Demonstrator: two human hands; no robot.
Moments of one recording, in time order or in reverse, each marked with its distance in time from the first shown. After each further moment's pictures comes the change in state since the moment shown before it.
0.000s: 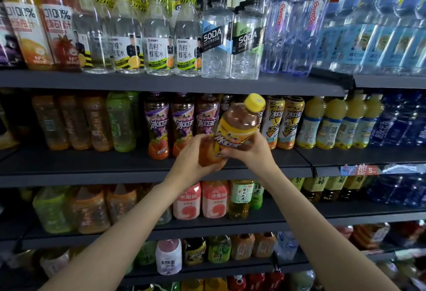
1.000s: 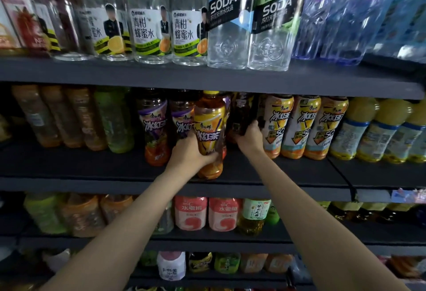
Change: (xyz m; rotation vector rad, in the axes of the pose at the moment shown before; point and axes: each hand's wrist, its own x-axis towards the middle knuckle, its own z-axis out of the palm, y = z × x) left_hand 0.073 -0.042 0.015 0.282 0.044 -0.385; right_hand 0.145 0.102 0.038 -0.418 0.049 0.277
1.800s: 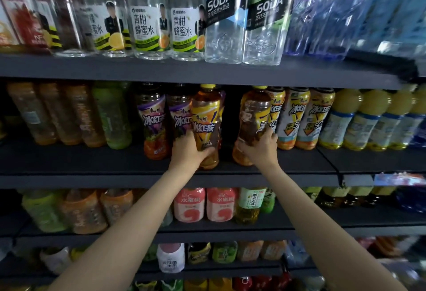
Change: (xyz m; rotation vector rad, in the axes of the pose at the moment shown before) left_hand -0.012 -0.001 0.005 -0.025 -0.010 -0.041; right_hand -0.065 0.013 -0.033 -0.079 0.097 0.037
